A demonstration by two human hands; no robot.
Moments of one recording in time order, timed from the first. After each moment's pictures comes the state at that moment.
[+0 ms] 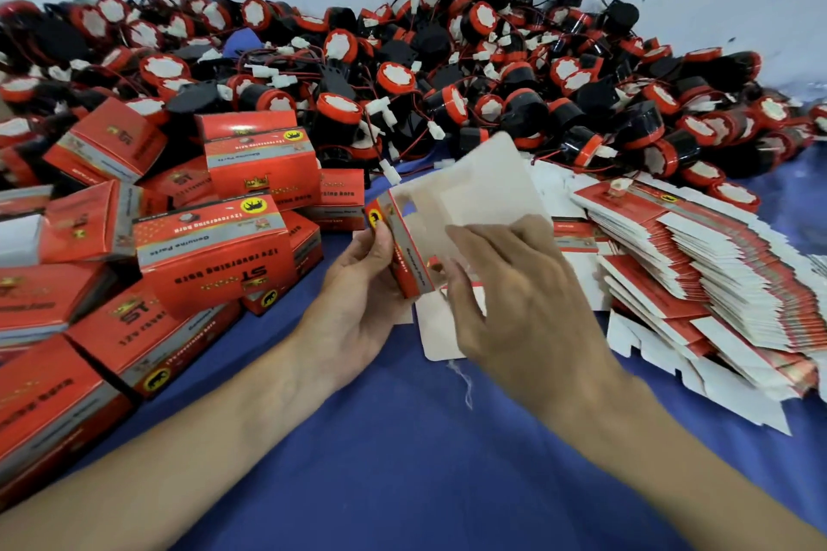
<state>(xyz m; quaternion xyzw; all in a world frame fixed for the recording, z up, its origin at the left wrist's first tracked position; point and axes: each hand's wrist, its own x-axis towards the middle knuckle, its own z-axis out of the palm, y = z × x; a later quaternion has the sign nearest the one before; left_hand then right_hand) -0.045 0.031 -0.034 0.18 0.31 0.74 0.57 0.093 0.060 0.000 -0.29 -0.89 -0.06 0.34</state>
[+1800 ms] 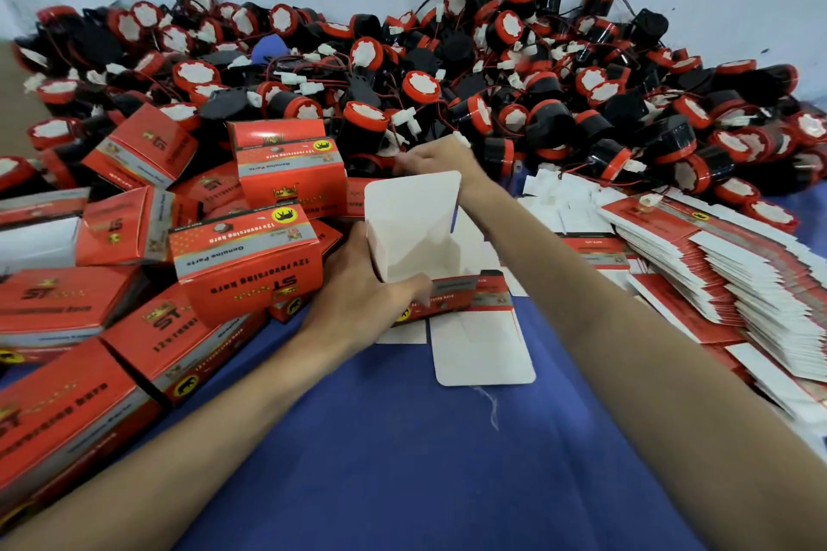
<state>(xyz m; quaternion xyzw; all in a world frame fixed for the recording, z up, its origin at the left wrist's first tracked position) -0.079 0.033 -0.043 0.42 0.72 0.50 0.23 -0.037 0.196 0.014 -0.38 -0.82 0.39 0.18</state>
